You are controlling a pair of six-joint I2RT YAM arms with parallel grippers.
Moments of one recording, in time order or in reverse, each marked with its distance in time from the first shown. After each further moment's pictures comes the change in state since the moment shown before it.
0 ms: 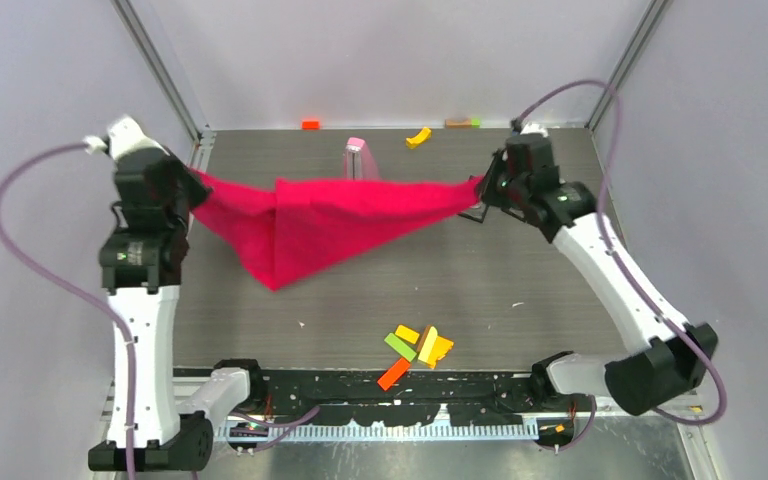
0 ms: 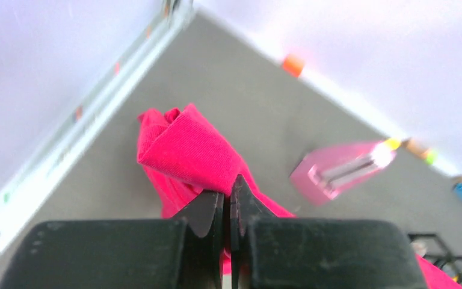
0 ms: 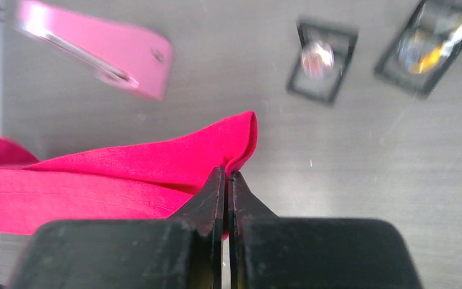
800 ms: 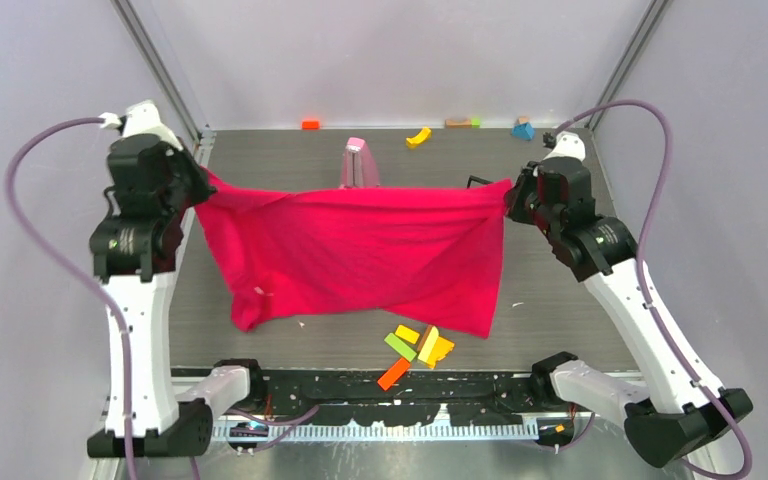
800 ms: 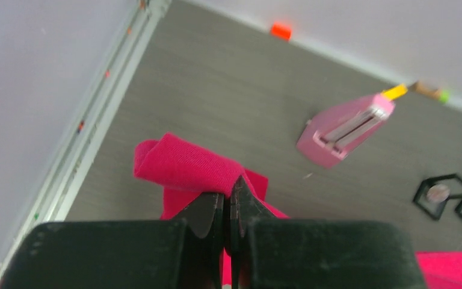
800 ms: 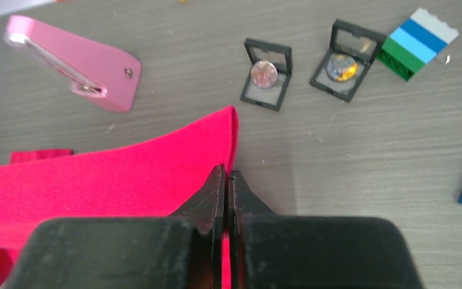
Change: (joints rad) left arm 0.001 0.074 0.323 -0.121 0.123 0.206; right arm -0.003 -0.295 0.013 -0.035 0.141 -0.114
